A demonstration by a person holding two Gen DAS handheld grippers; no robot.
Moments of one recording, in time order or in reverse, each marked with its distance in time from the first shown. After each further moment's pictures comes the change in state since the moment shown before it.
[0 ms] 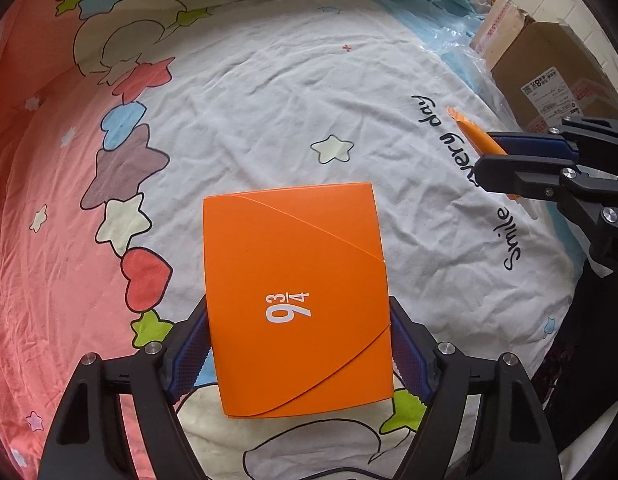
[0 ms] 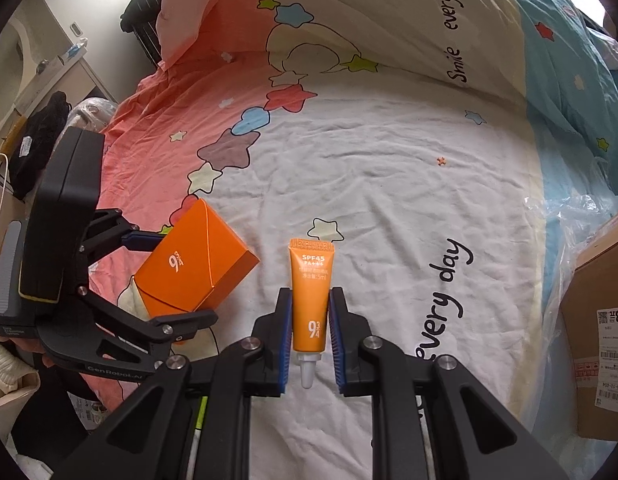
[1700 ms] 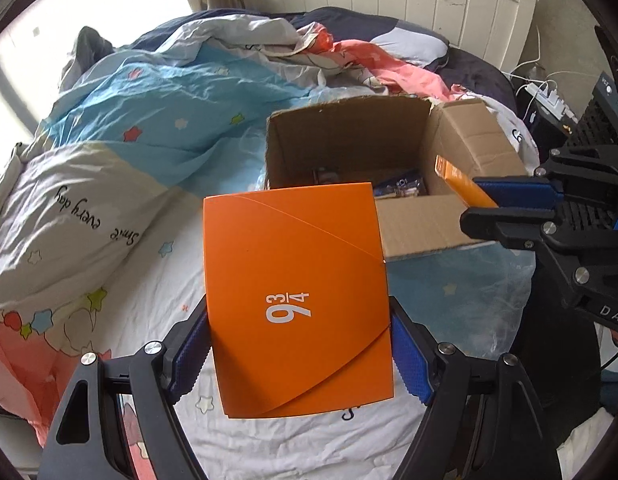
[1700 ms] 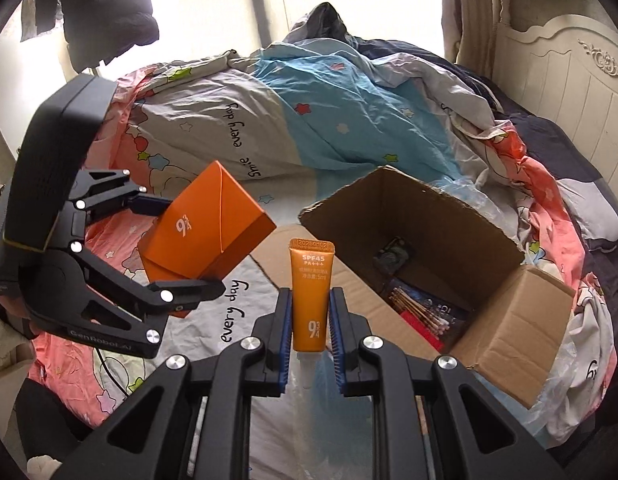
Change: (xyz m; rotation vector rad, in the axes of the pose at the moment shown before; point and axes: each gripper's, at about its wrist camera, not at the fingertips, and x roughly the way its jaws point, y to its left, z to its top) left arm -0.130 -0.265 0.171 0.502 -0.233 0.006; right arm -0.226 -0.166 -0.079 0.274 -0.299 -0.244
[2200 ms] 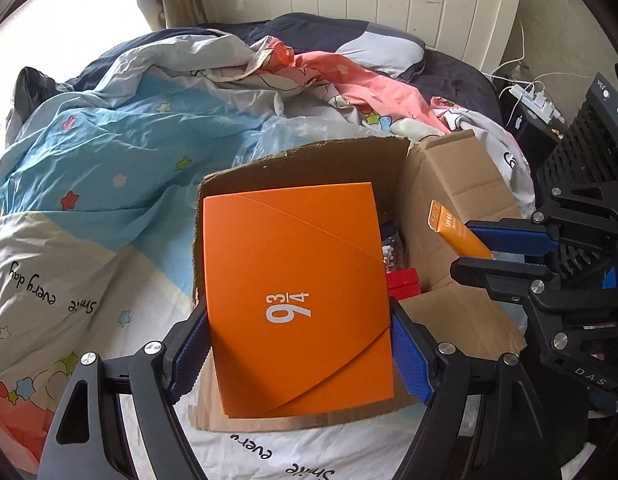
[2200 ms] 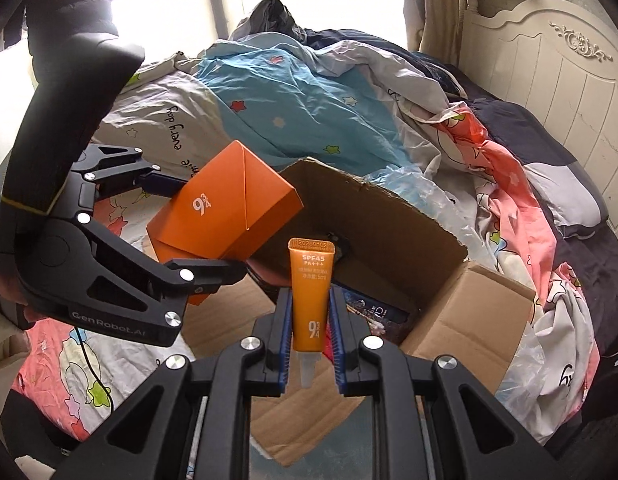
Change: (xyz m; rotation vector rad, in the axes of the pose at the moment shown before) left arm 0.058 -0.038 0.090 0.064 -0.005 -0.071; right arm 0.015 -0.077 0.003 0.045 0.018 -0.092
